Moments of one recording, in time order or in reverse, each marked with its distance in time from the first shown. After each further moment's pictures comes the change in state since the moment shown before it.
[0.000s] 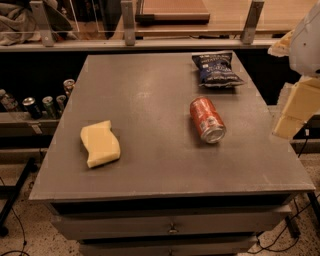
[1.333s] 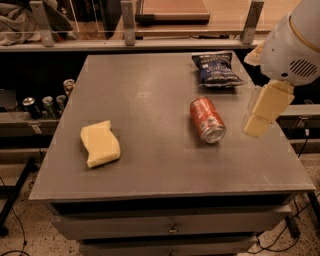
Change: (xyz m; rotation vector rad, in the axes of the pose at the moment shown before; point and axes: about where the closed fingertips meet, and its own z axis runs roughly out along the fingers) arm -0.032 -0.001 0.031 -0.066 -0.091 0.040
